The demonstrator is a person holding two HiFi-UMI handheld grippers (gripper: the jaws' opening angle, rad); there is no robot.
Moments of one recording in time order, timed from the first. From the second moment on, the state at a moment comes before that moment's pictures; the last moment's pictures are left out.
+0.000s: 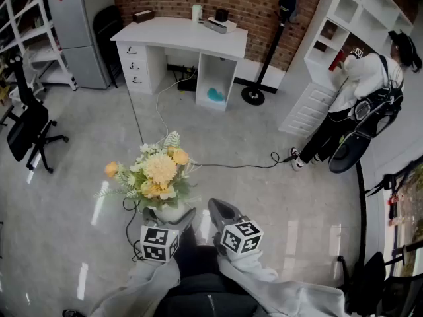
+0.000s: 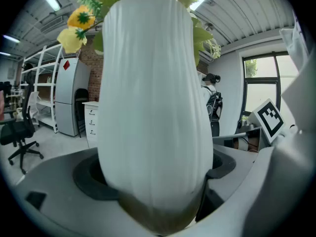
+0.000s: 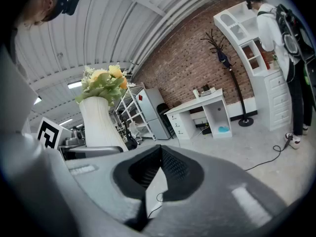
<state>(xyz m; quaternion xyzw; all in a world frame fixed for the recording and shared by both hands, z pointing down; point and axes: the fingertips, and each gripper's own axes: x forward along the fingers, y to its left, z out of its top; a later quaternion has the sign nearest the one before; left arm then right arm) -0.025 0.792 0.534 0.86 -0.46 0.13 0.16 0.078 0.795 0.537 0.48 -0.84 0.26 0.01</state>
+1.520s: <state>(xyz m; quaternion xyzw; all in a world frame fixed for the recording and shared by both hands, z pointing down) -0.040 0.504 0.539 0.87 -0.44 0.14 0.17 0.050 0.501 0.523 0.48 -0.84 0.25 -0.02</state>
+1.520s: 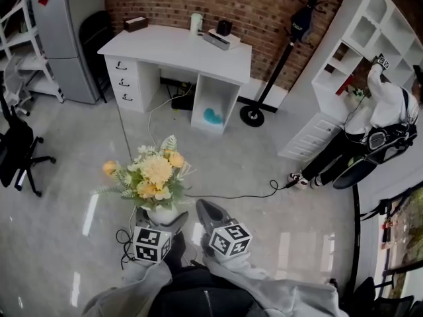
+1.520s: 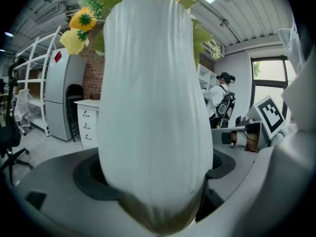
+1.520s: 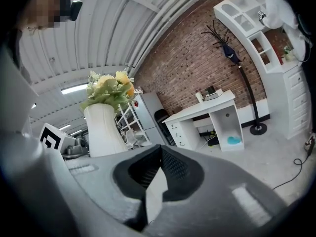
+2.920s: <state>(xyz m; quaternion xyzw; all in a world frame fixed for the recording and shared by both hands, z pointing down) -0.091 0.289 0.524 0.87 -0.44 0.14 0.18 0.015 0.275 0.491 0.48 -0.85 0.21 -0.01</state>
